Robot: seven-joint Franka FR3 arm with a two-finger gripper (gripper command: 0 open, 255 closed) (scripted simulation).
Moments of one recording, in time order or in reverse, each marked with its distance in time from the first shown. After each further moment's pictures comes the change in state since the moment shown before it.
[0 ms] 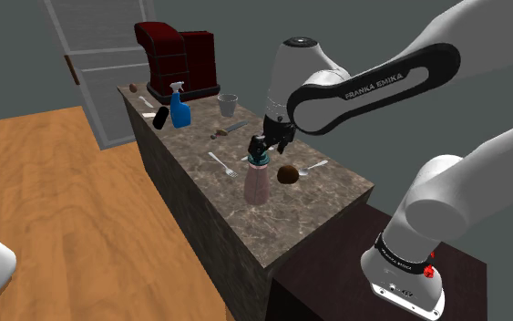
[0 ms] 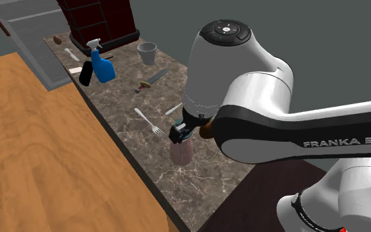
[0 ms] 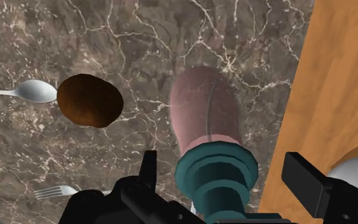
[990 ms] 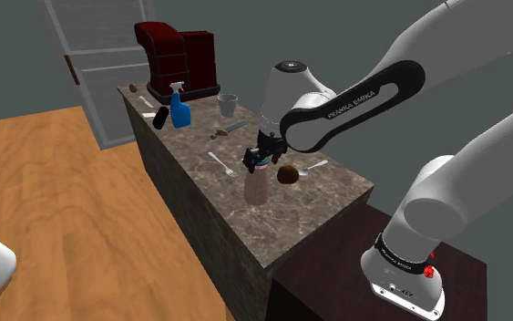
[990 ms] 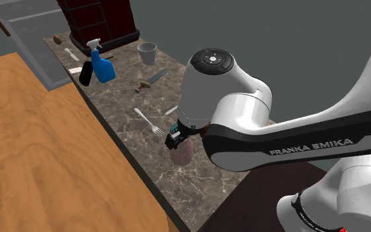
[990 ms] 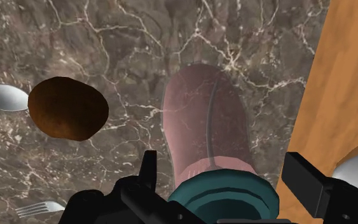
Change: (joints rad) arm -0.034 0.130 0.034 -0.030 -0.033 0.169 0.057
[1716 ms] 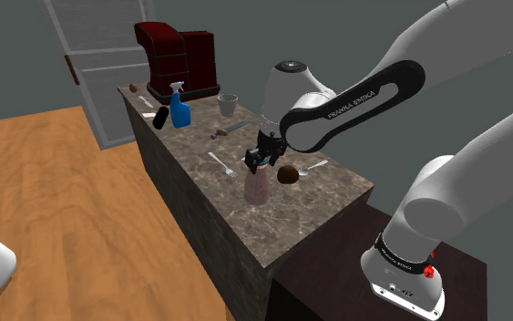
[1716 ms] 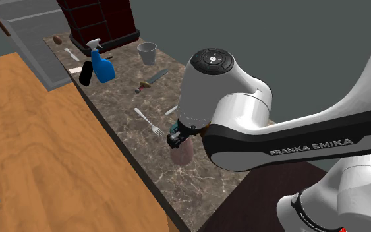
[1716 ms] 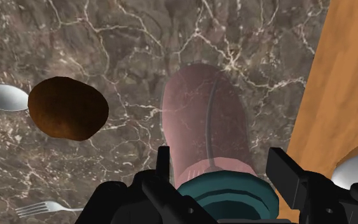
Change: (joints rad) arm 0.000 0.000 0.000 0.000 0.000 0.000 0.000
